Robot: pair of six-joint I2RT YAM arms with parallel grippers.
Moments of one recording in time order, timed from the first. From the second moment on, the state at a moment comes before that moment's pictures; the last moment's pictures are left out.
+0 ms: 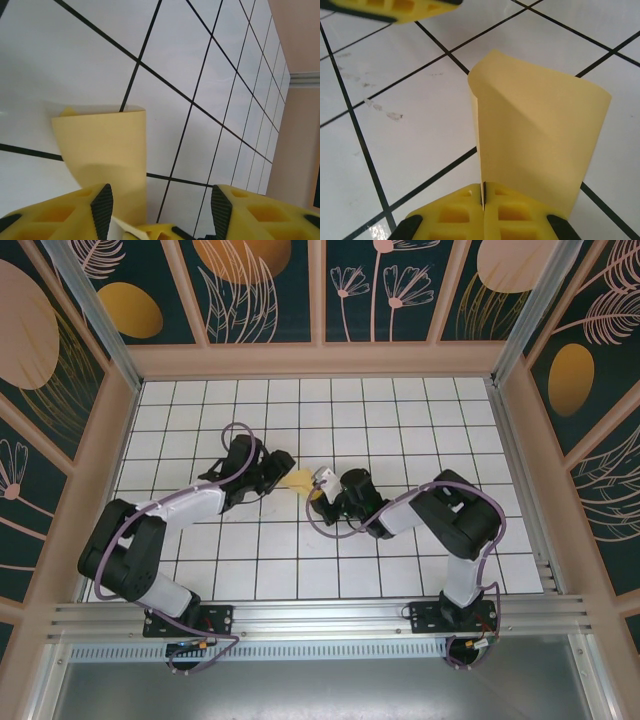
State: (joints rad) left arm -0.47 1.52 0.78 0.05 0.21 -1.16; right arm 0.75 1.85 0.66 0.66 -0.30 0.01
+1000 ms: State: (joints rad) left arm -0.53 1.66 0.61 0.44 0.39 -1.13; right arm 0.62 1.89 0.74 0.50 -0.59 0.42
